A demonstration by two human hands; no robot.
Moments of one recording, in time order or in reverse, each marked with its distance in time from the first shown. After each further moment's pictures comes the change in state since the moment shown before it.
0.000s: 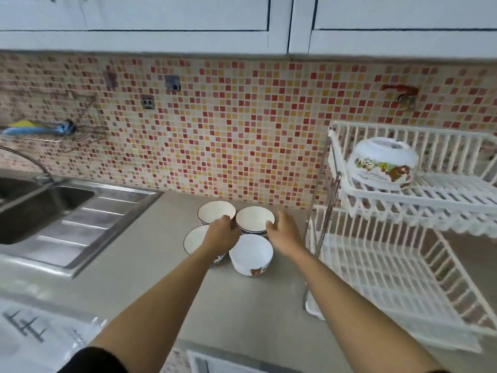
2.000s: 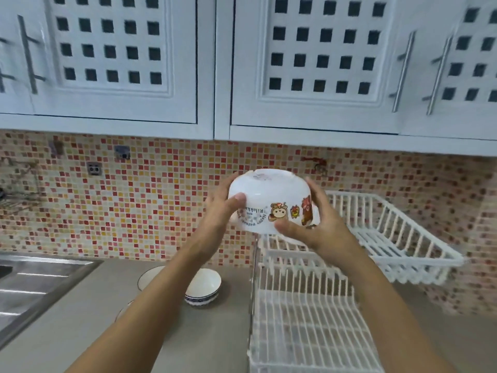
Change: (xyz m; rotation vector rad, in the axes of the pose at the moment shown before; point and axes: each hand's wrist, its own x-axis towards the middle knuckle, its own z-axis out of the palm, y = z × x) left_hand -0.072 0.255 -0.022 -0.747 -0.070 0.830; right_hand -0.098 -0.017 -0.312 0.217 0.276 -0.450
